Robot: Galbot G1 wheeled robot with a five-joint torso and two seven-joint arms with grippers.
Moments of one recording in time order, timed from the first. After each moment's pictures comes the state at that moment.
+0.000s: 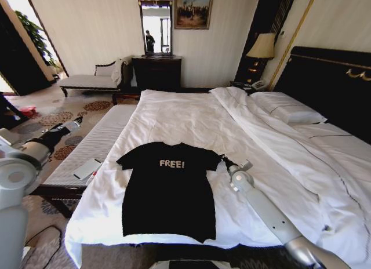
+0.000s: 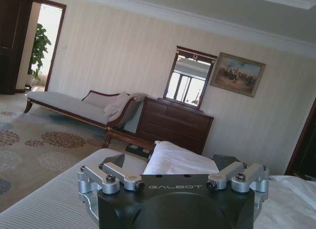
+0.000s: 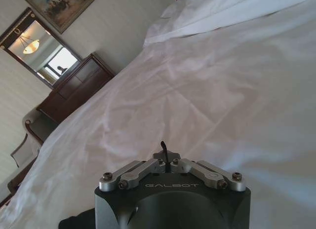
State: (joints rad) left arm 1.09 -0.88 -1.06 -2.08 -1.19 0.64 -0.29; right arm -0.77 1.00 0.10 1.43 1.43 0.03 0.37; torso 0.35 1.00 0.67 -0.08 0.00
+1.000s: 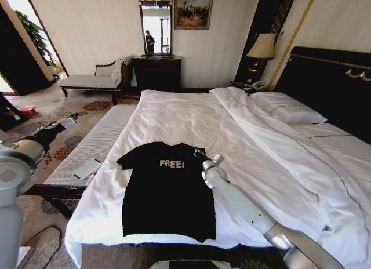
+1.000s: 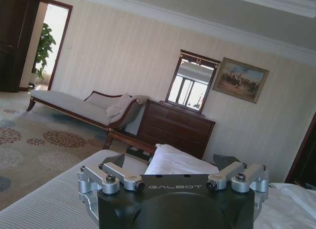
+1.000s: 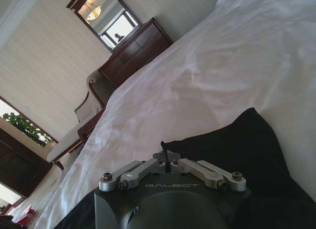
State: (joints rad) left arm 1.09 -0.88 -1.08 -2.09 -1.23 0.64 -0.32; right arm -0.65 1.15 -0.18 1.45 1.35 0.08 0.38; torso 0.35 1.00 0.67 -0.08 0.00
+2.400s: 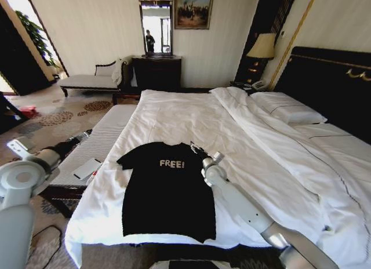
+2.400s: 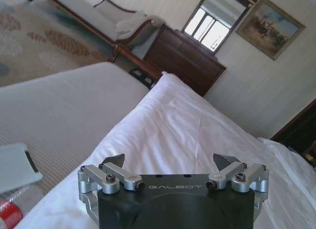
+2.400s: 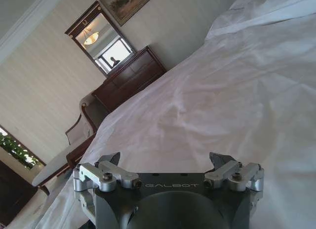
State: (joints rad) left arm 1.07 -0.93 -0.95 -1.91 -1.50 0.74 -0.45; right arm -0.69 1.09 -0.06 1.50 1.29 0.08 0.38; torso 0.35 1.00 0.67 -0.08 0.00
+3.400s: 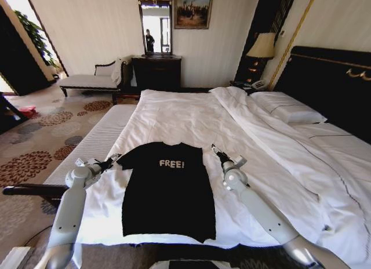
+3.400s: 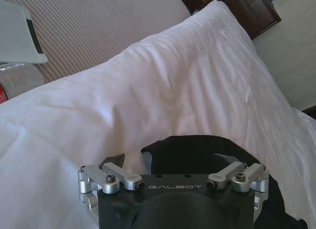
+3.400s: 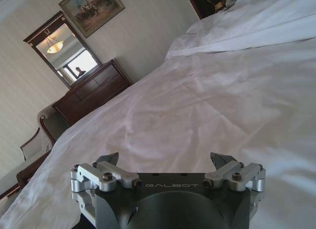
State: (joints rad) left arm 0.83 -1.12 -0.72 -1.36 -1.32 0.74 -0.31; right arm -0.78 1.01 0.05 1.53 1.29 0.08 0.44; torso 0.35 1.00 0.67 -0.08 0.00
